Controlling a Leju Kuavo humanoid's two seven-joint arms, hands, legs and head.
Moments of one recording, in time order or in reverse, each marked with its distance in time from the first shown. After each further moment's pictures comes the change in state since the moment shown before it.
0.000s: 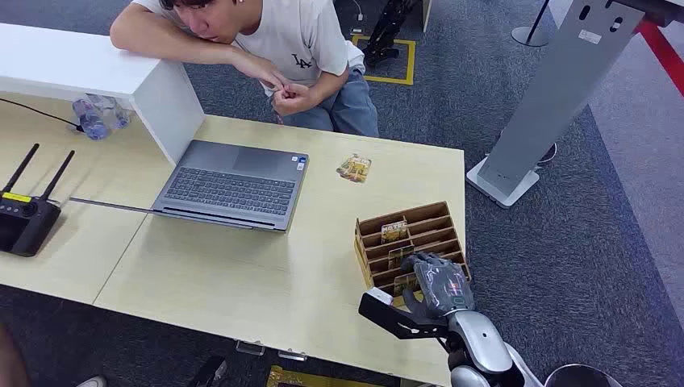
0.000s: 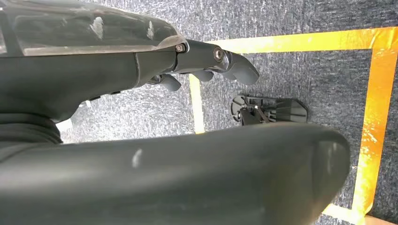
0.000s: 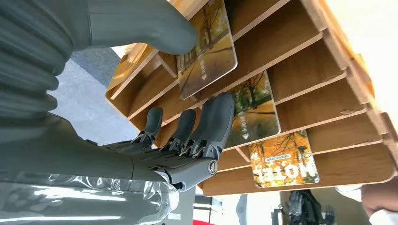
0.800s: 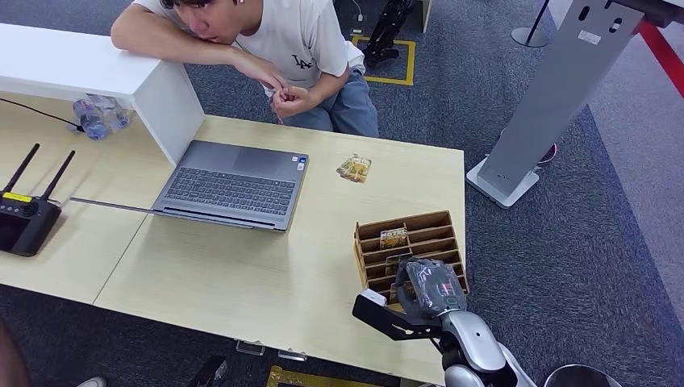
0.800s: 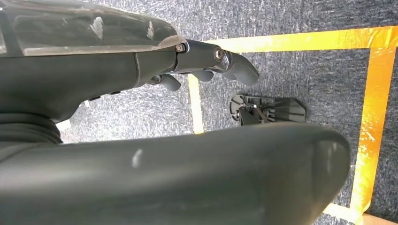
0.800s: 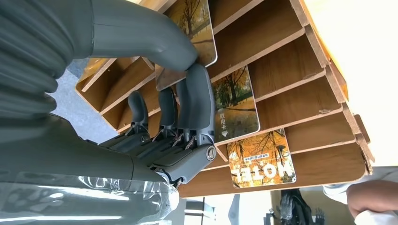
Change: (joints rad) left arm 0.000 -0.002 0.000 0.000 0.000 0.000 -0.005; right arm -0.004 0.019 0.008 0.024 -0.017 -0.005 -0.019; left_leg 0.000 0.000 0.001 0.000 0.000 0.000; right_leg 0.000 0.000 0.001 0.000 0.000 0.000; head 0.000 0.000
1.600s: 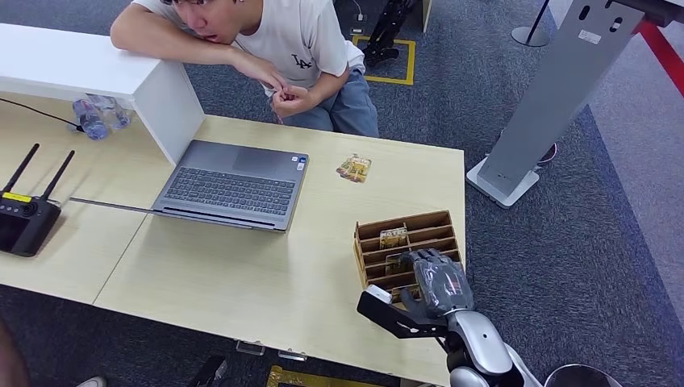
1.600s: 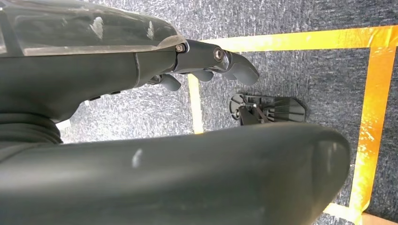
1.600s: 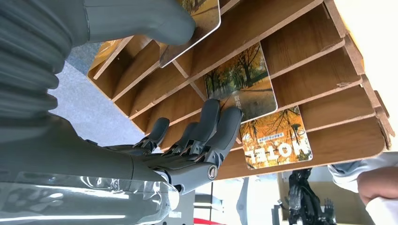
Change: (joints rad) left arm 0.000 -0.001 0.000 0.000 0.003 0.000 -0.002; right arm 0.004 -0.025 -0.003 -0.052 0.009 -0.015 0.041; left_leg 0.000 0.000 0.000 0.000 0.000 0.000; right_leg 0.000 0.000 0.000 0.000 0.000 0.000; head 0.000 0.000
